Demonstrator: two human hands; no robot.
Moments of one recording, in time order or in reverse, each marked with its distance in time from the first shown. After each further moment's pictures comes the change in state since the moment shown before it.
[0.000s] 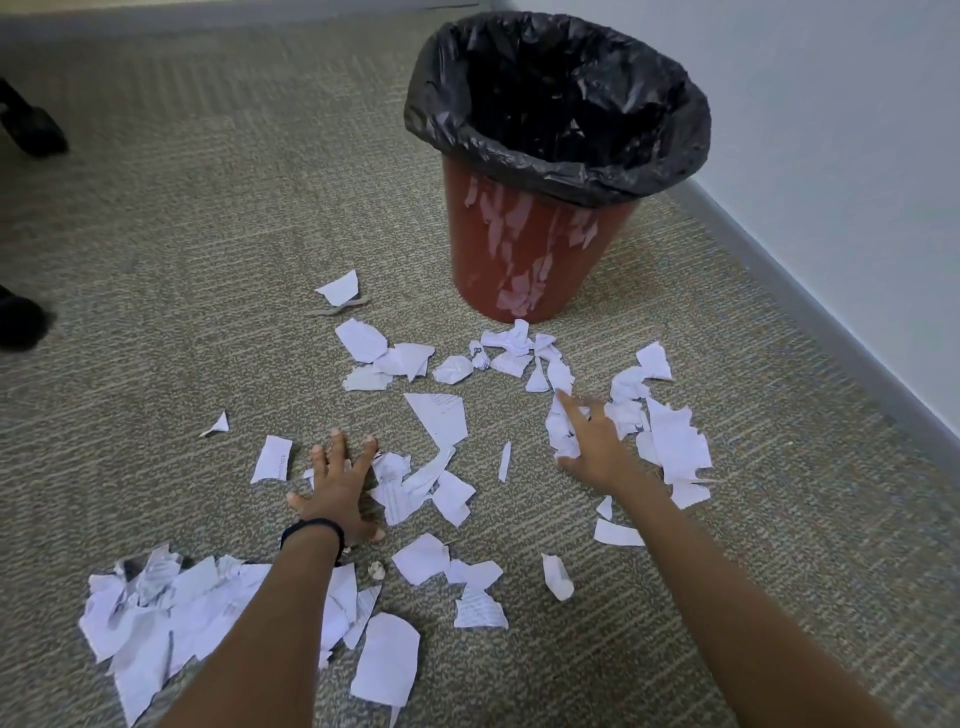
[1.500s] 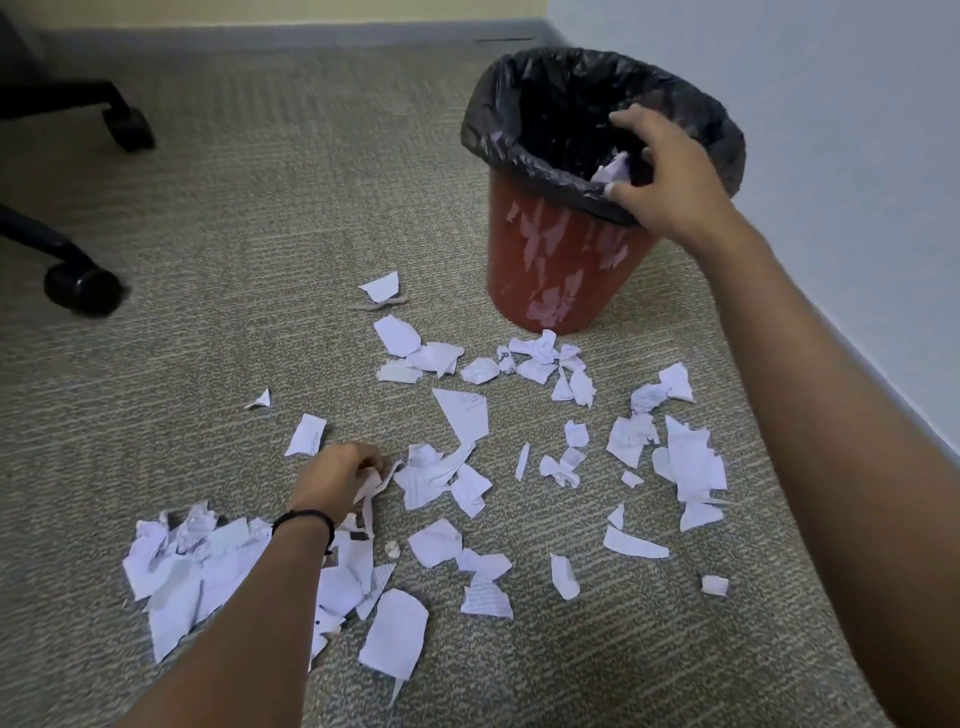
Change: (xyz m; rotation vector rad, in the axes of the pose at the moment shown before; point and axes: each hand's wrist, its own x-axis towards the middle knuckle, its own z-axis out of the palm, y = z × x) left_hand -0.020 -0.024 -0.005 -0.171 0.401 0.109; right_hand 0.006 -0.126 -0.243 0.109 0.598 -0.388
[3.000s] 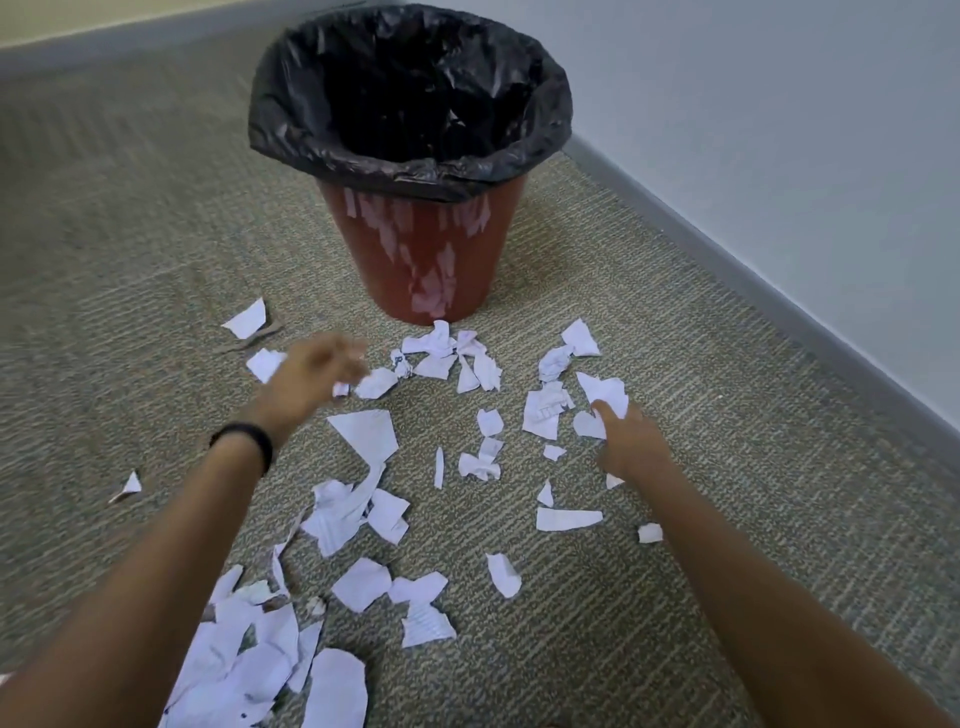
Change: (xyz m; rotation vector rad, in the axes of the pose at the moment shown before) left_hand 0.071 0.147 -0.074 -0.518 -0.182 0.139; right_hand -0.226 0.187 0.114 -0.398 -0.615 0.742
